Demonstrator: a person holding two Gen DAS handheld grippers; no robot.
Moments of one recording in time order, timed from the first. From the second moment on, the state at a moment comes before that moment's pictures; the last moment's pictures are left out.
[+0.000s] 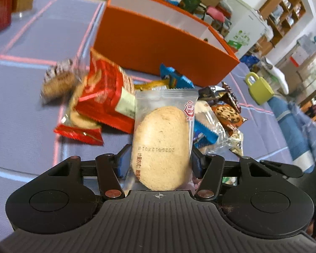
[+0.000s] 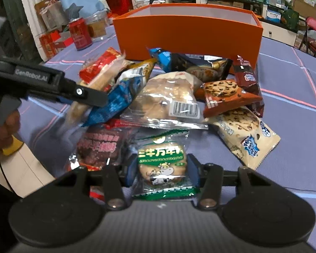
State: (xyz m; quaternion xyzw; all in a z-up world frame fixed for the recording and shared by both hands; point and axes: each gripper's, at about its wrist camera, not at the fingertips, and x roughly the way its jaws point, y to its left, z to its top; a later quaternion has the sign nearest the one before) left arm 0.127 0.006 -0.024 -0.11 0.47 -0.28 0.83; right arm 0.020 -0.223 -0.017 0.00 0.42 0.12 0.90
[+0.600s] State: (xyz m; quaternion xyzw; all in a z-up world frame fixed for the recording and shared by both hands) left arm 0.109 0.015 0.015 -0.03 0.40 -0.22 0.89; right arm 0.005 -0.209 0.005 -0.06 0.38 0.11 0.92
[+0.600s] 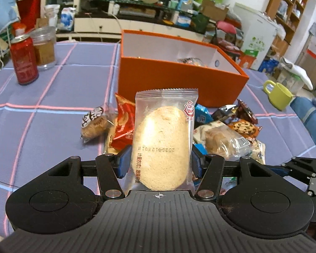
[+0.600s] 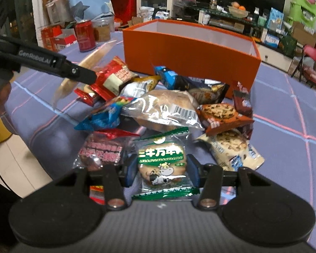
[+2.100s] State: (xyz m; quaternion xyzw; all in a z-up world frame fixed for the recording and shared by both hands) left arm 0.282 -0.076 0.061 -0.02 0.30 -0.10 0.95; right arm 0.208 -0.248 0.097 0.05 0.24 -0.02 0.97
